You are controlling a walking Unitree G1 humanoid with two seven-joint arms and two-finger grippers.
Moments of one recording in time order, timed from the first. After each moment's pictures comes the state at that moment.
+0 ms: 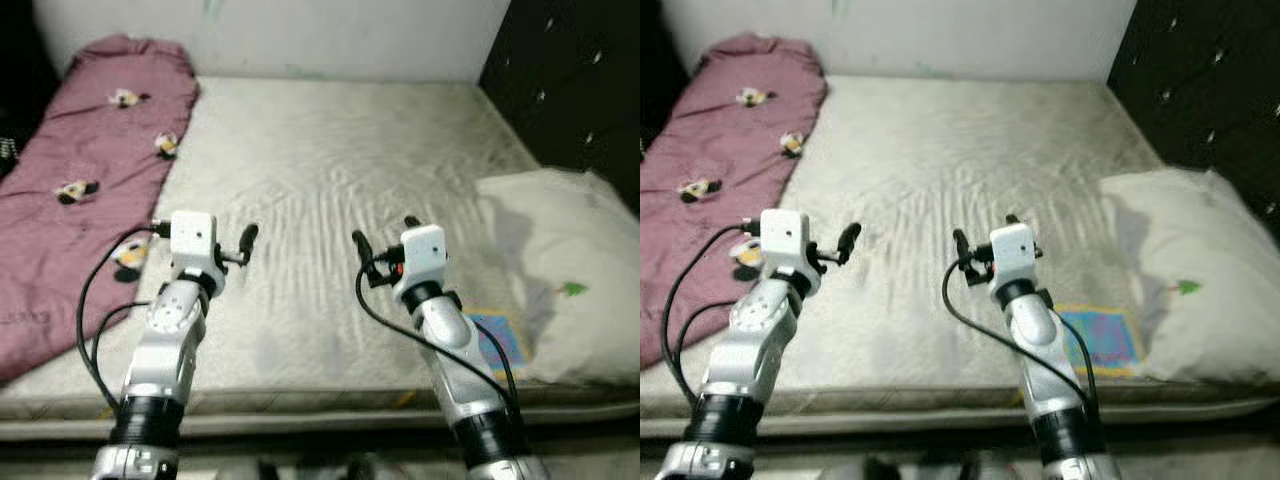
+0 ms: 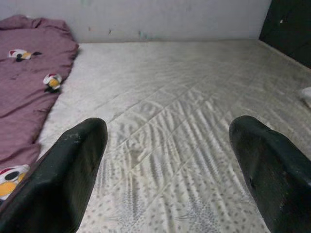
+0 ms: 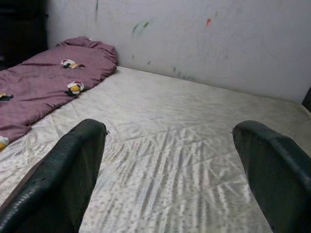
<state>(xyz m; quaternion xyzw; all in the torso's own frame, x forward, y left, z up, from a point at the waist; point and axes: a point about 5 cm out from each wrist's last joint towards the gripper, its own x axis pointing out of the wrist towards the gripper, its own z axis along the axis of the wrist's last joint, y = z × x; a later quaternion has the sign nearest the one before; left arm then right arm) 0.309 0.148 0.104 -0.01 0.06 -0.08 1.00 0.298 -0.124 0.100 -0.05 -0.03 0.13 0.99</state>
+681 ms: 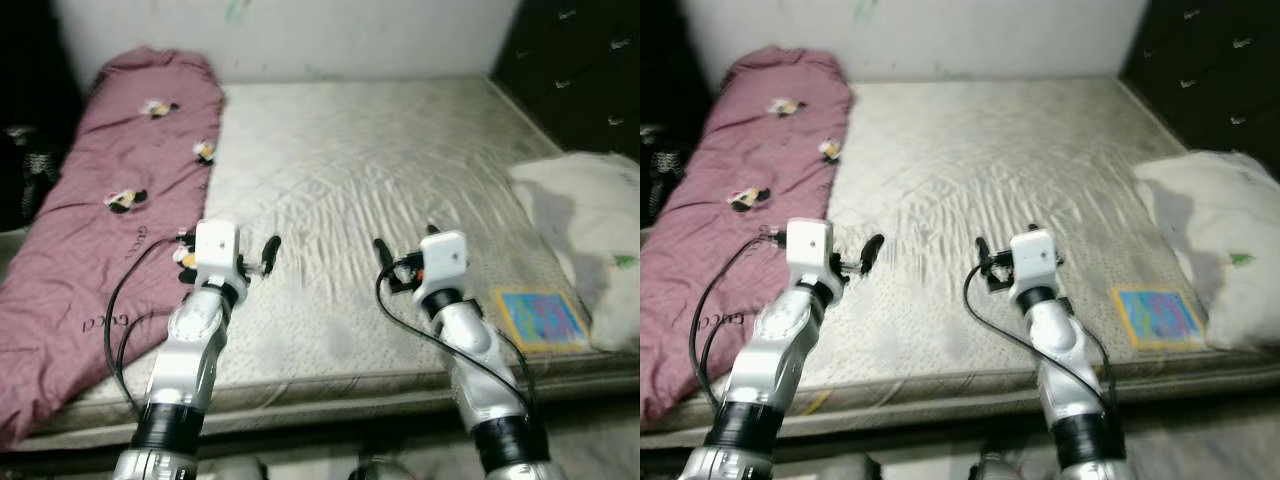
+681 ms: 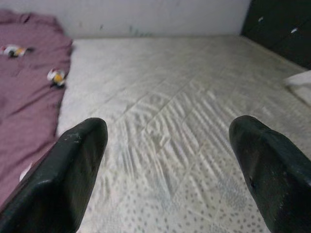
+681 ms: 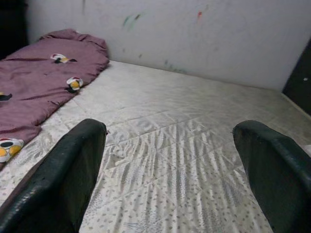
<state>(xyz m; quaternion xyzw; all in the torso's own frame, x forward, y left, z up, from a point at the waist) 0.308 0.133 0.103 -0.01 0.06 -0.10 0.99 0.297 -0.138 0.095 -0.06 -0.01 0.11 0.99</state>
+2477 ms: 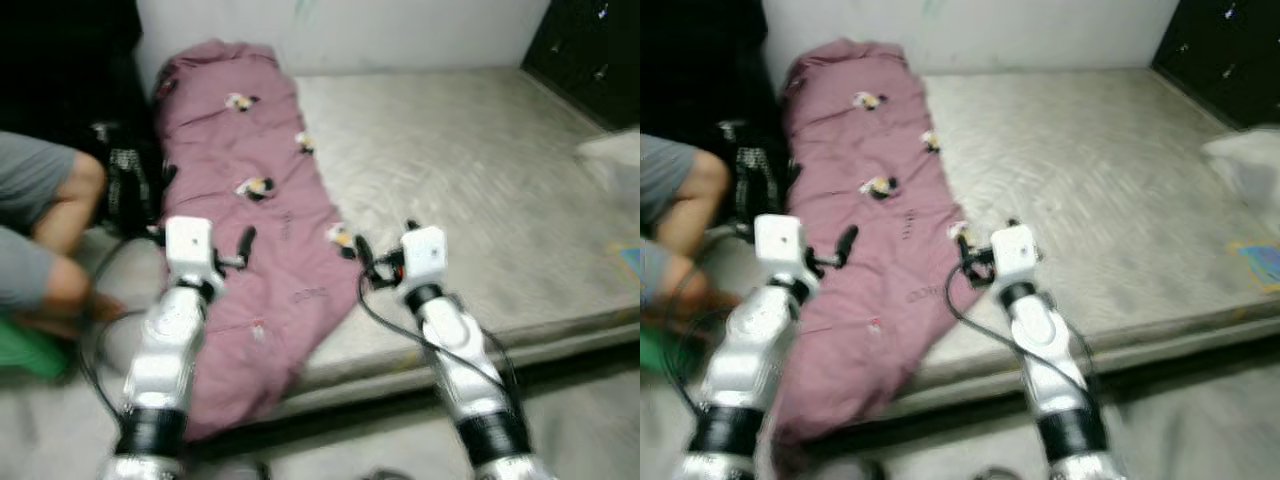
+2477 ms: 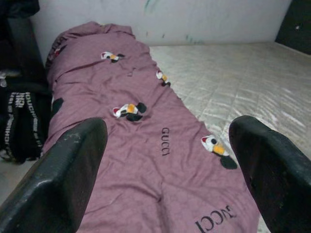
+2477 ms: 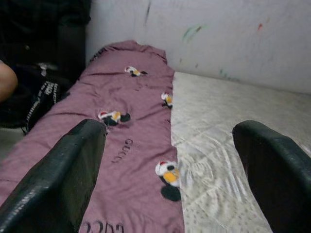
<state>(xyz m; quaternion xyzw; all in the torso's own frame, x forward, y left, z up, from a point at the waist) 0.303 0.151 0.103 -0.02 0.04 -0.07 1.00 0.299 -0.124 0.095 -0.06 -0.02 0.13 0.99</state>
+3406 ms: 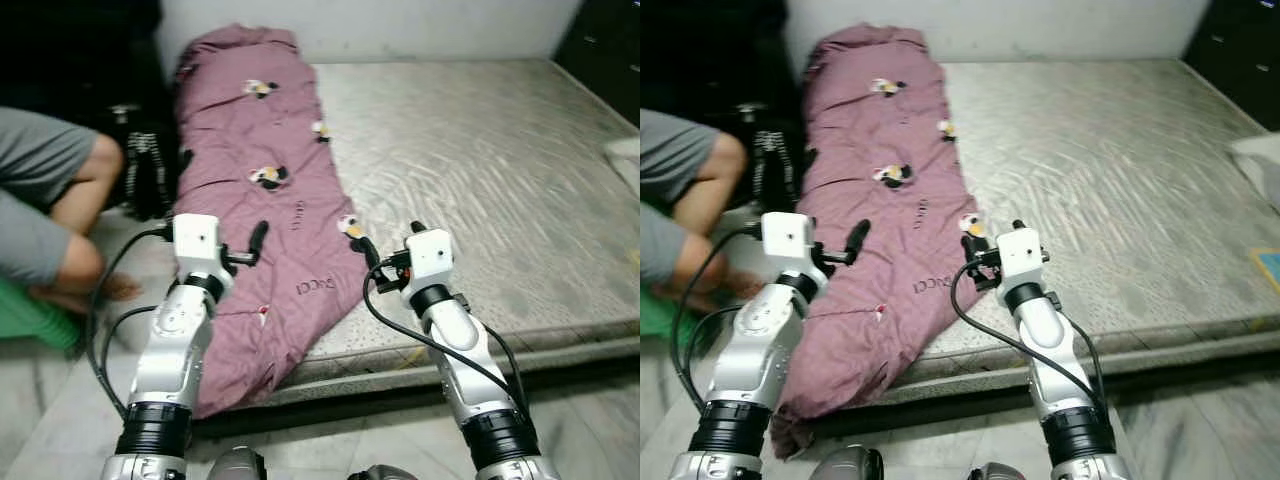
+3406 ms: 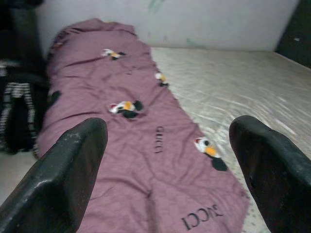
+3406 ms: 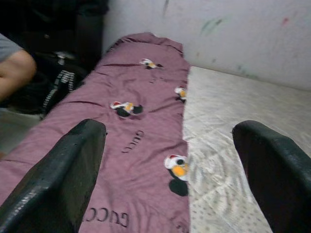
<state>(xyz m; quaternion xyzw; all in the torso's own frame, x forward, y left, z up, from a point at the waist) 0.304 0.149 0.108 -0.04 0.03 -0.09 1.00 0.299 -0.127 0.094 -0.06 -0.01 0.14 0.99</state>
